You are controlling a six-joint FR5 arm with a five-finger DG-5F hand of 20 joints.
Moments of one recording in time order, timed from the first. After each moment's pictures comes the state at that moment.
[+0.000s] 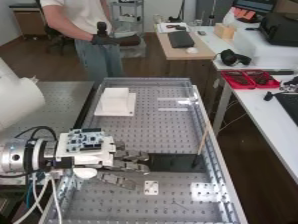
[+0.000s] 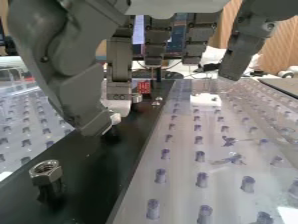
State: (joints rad) arm 1.05 -2.09 -1.89 -2.60 -2.25 -0.93
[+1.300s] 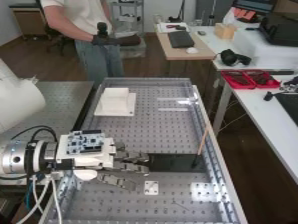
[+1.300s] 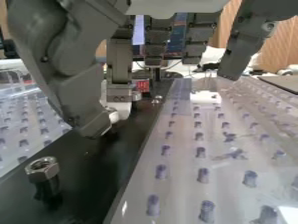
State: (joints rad) arm 1.05 -2.10 -1.89 -2.58 -2.26 -0.91
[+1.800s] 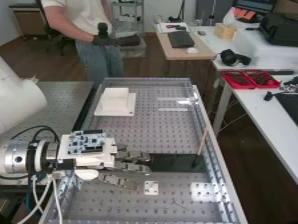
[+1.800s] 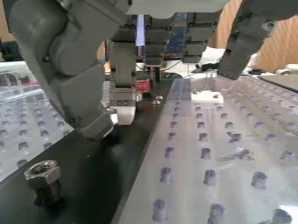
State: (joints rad) arm 1.06 -2.10 -1.89 -2.56 -2.24 -0.89
